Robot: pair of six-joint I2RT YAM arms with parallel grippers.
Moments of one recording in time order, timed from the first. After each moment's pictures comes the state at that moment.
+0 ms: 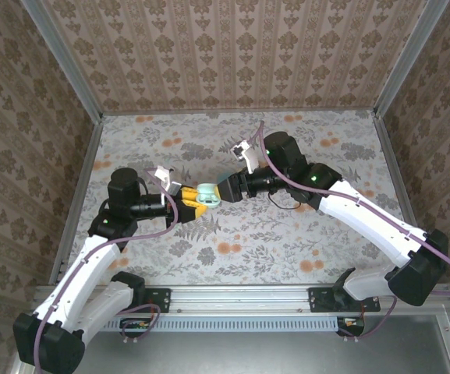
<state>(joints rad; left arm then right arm) -0.38 0.83 0.68 -0.14 1.11 -0.01 0.70 1.35 1.28 -0.48 -0.55 0.40</state>
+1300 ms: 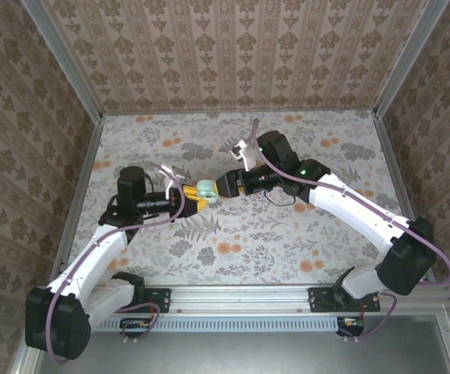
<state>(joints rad) -0.31 0.97 0.60 -0.03 1.08 -0.06 0.66 1.44 1.28 -0.48 -0.58 0.49</state>
